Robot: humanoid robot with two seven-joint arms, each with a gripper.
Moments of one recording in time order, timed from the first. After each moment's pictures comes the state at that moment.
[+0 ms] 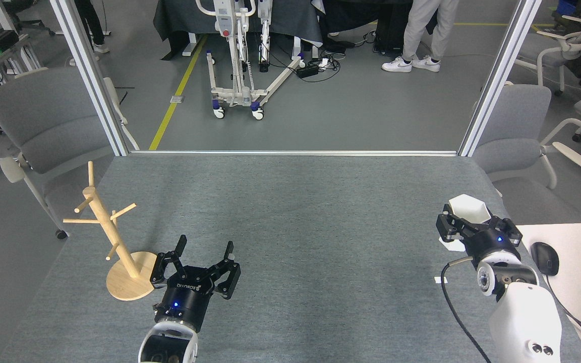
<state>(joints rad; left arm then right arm) -0.12 -0.08 -0.03 -1.49 -1.61 -0.10 0.10 -0.46 -0.14 -0.19 -1.14 1.44 -0.13 0.28</state>
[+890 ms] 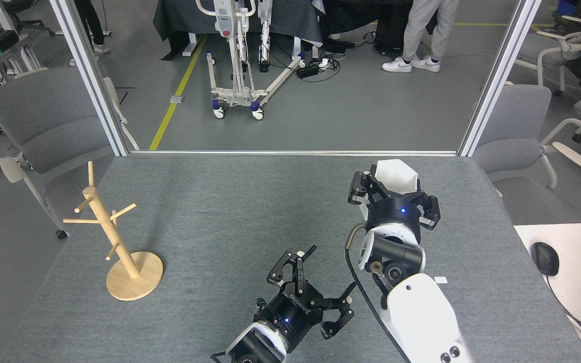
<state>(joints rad) -0.20 -0.13 -0.47 -1.47 -1.86 -0.22 0.02 -0.53 -0.05 0.50 -1.66 1.47 0.89 0.69</state>
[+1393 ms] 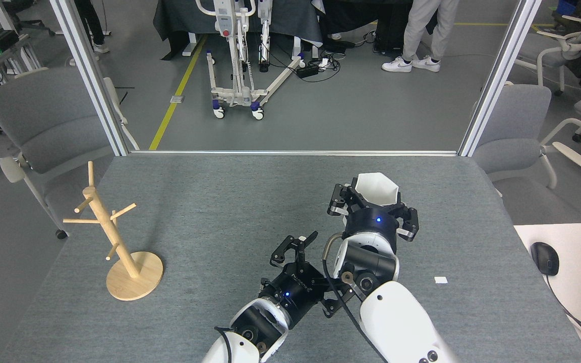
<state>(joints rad) -0.32 -0.13 -0.46 -1.36 -1.69 -0.24 -0.03 -0.54 -0.02 0.62 -1.63 1.52 0.99 0.78</state>
